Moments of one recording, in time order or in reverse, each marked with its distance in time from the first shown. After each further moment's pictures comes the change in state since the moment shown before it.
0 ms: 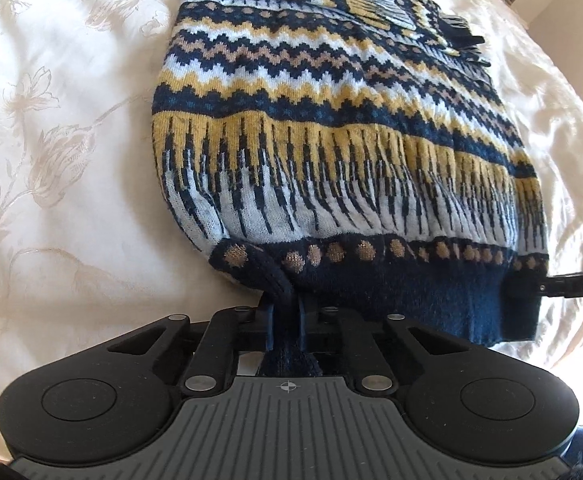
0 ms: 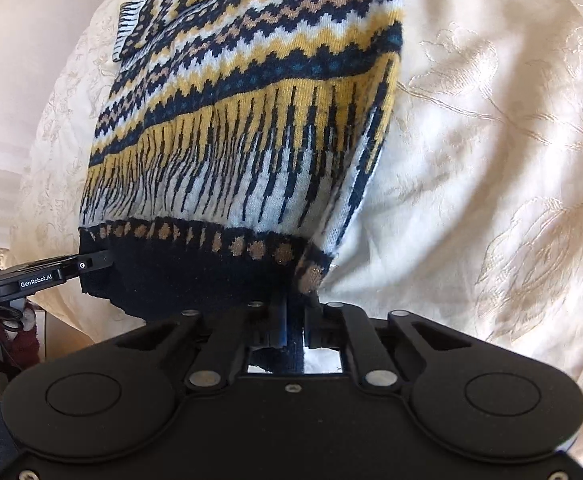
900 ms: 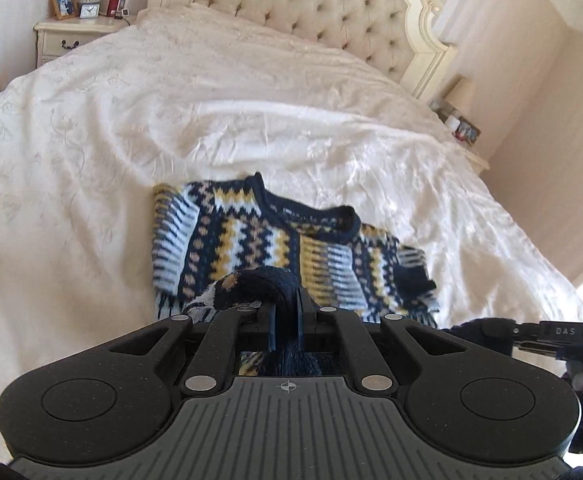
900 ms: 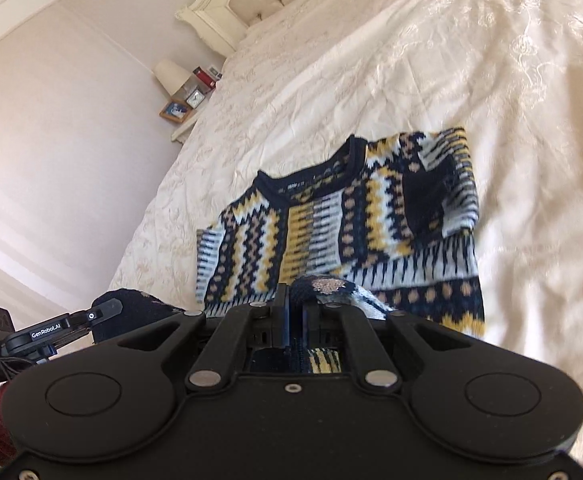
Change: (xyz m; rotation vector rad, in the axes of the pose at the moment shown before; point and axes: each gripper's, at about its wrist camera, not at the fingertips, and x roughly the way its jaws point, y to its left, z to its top) left arm -0.091 -0.009 0.171 -0.014 -0.468 -0.096; right arm -0.090 0.054 0.159 -0.003 -0.492 0.137
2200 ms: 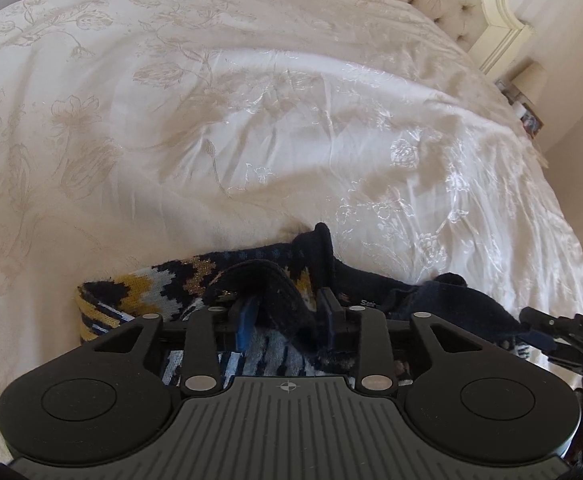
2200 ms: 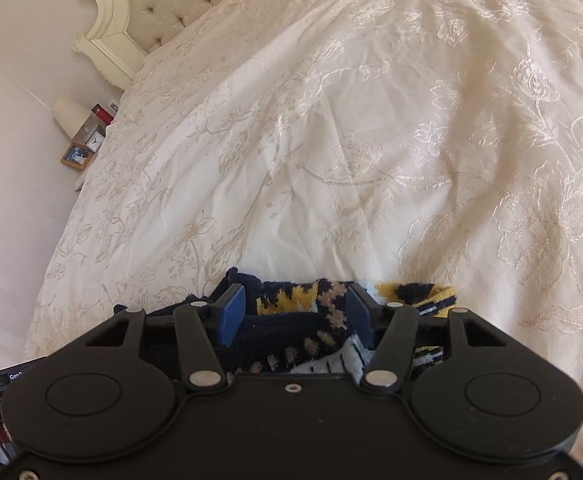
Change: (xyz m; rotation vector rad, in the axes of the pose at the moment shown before) left arm 0.212 0.049 0.093 -0.107 0.196 0.068; right arm 0.151 -0.078 0.133 0.082 -0.041 -0.235
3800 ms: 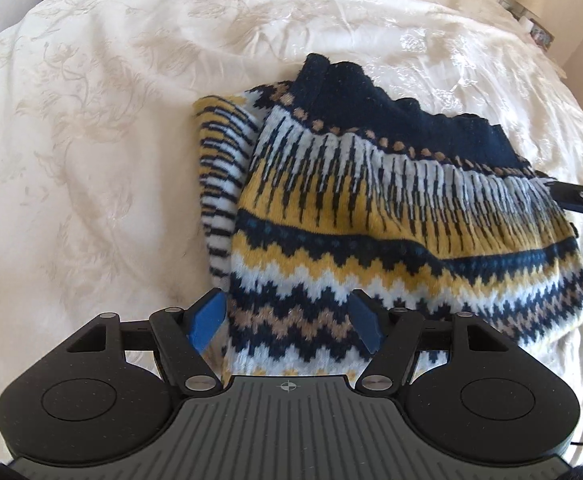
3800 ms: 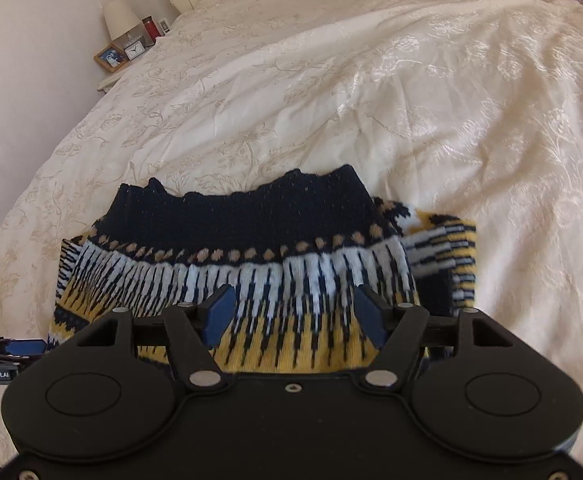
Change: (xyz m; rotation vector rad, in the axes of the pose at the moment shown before) left arm -0.075 0.022 -0.120 0.156 0.122 0.177; right arm -0.041 0.057 -0.075 -0.328 0.083 -0.068
